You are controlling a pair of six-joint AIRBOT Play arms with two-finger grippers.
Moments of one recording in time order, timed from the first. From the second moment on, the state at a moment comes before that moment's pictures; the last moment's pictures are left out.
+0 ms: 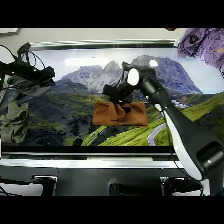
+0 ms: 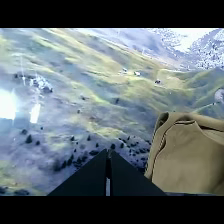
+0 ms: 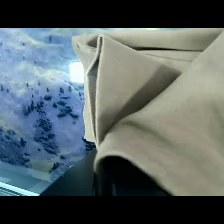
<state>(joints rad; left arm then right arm) -0.01 -1.60 1.84 1.33 -1.44 -1.83 0.52 -1.67 1.73 -1.25 1.20 2.14</state>
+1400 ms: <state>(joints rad) -0.01 -1.60 1.84 1.34 -1.44 -1.82 -0.37 -1.49 1.34 -0.87 1.37 1.43</state>
